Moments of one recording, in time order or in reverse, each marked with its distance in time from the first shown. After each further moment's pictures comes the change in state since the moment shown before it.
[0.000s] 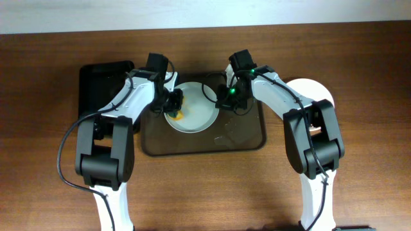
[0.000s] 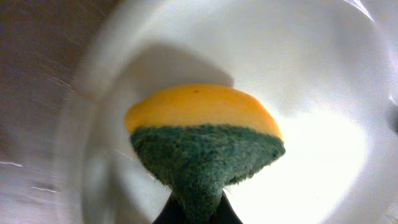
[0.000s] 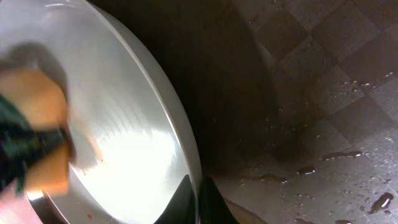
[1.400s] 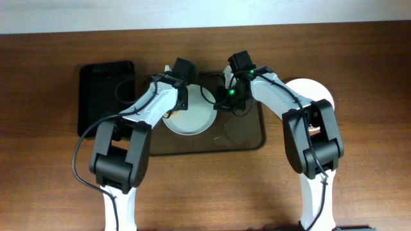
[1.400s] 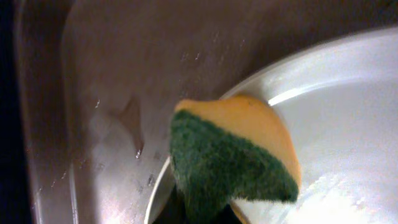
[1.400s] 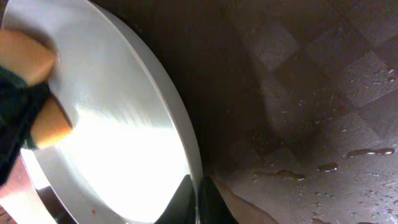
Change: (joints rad) left arm -0.150 0.013 -0.001 0.020 -0.594 -0.184; right arm 0.002 0.004 -0.006 0.000 -0.037 -0.014
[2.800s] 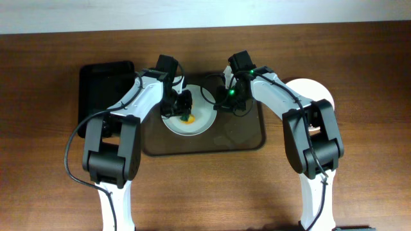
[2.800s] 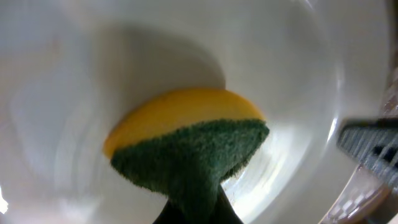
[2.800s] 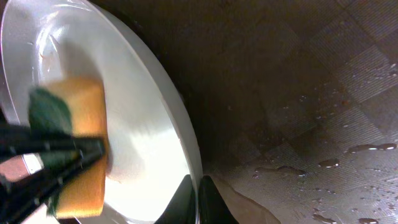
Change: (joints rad) left arm 0.105 0.027 0.038 -0.068 0.708 0.011; right arm 0.000 0.000 0.000 -0.008 -0.003 0.000
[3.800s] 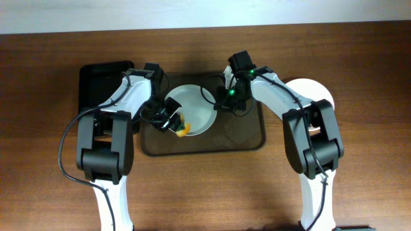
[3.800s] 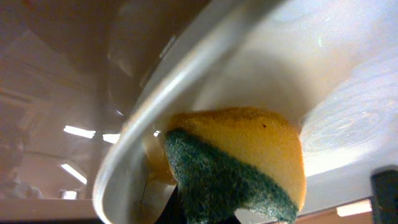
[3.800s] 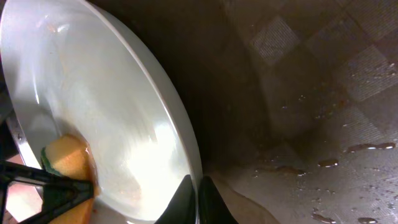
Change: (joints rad) left arm 0.083 0.020 -0.003 -0.280 0.148 -0.583; right arm 0.000 0.000 0.000 -0.004 0.005 0.000
